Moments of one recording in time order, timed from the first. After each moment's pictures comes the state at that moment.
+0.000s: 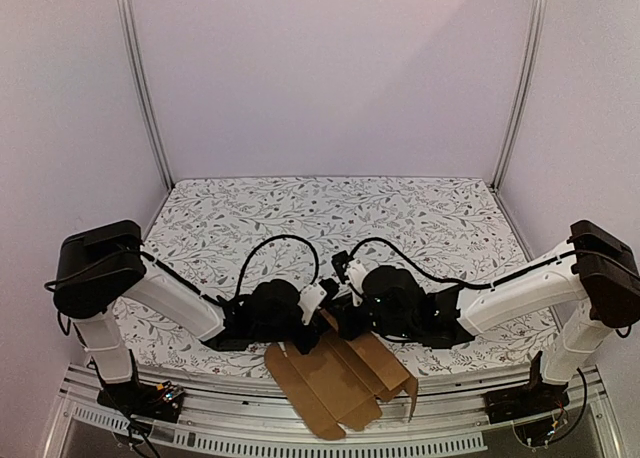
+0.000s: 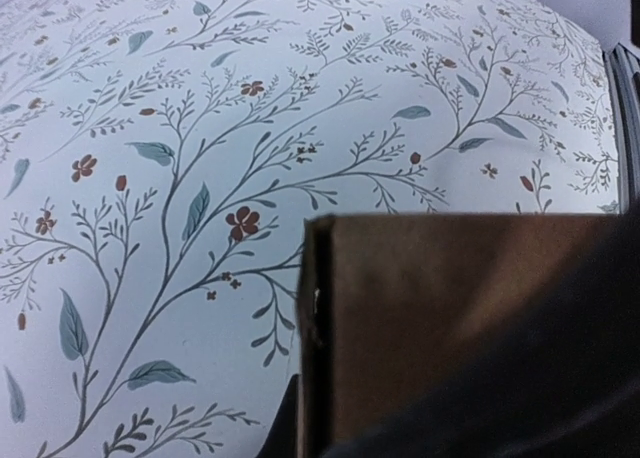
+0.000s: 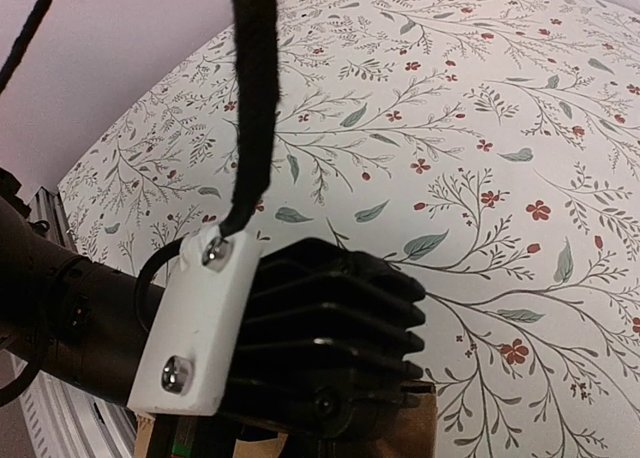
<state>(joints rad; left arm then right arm) -1.12 1.83 0.66 0.58 -0.09 -0.17 1.21 1.67 0.80 0.34 0.23 0.51</state>
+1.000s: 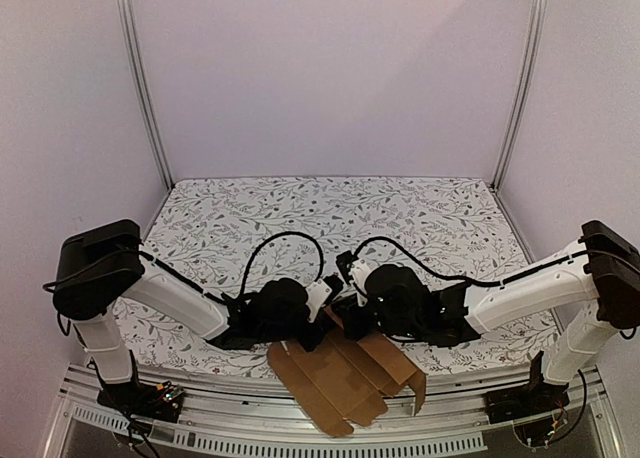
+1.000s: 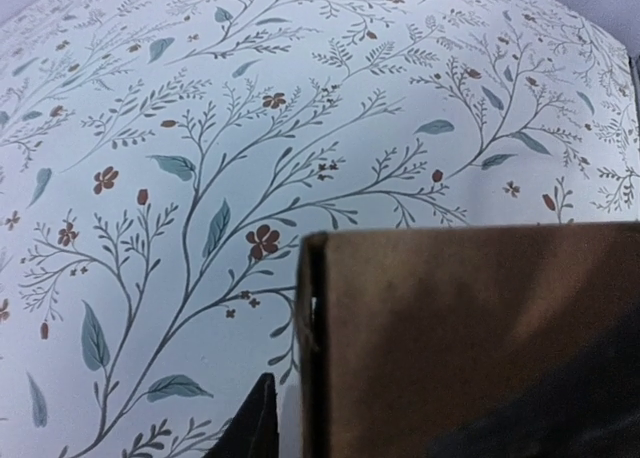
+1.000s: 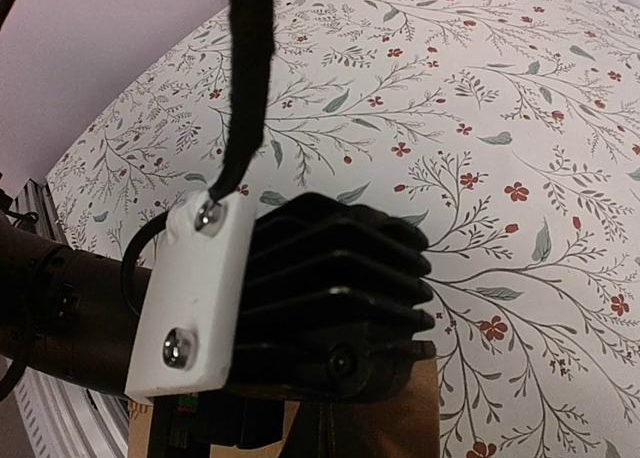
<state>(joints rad) -1.14 1.83 0.72 0.50 -0.18 -0.17 1.21 1.62 0.80 0.24 0.26 0.52</state>
